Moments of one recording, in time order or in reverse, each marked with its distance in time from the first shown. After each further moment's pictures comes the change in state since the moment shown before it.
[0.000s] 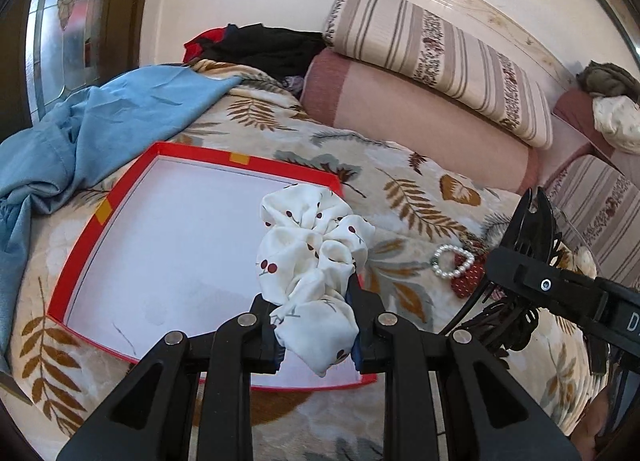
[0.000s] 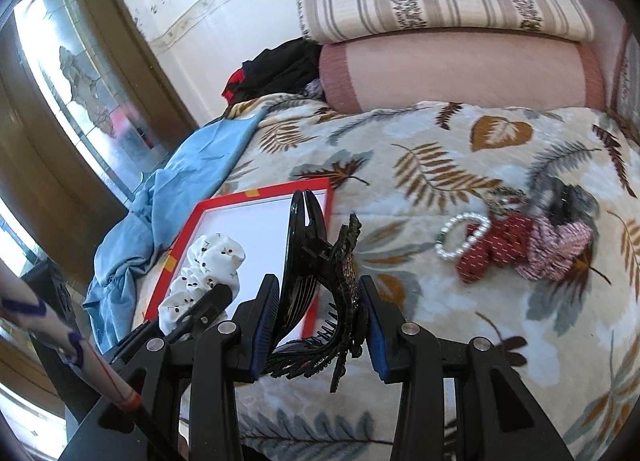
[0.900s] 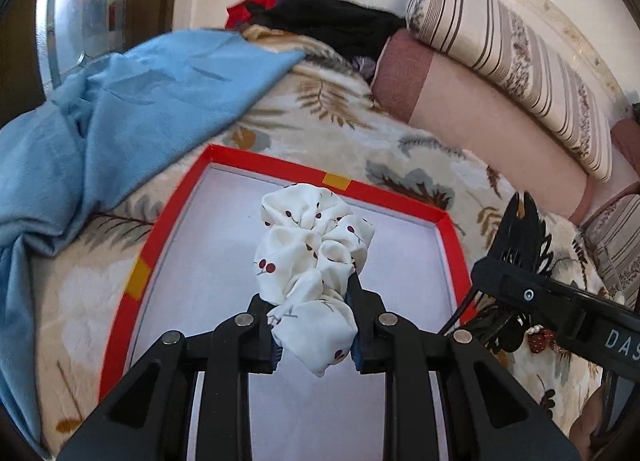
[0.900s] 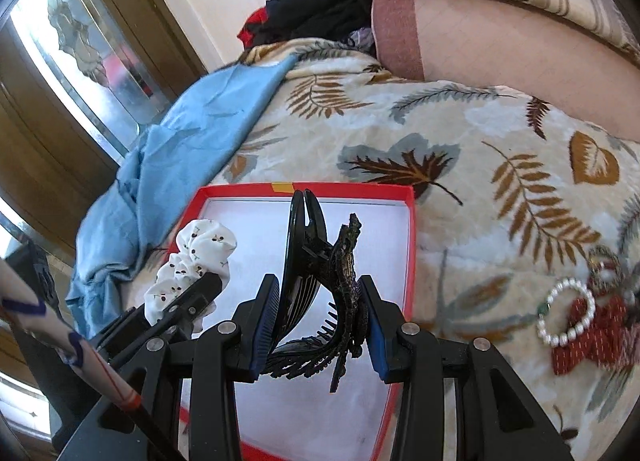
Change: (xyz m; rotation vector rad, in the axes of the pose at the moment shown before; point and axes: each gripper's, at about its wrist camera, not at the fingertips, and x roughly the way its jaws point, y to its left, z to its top) left arm 0.081 0.099 0.071 -0.090 0.133 0.088; right arm 0.139 0.065 0.067 -0.096 0.205 0.001
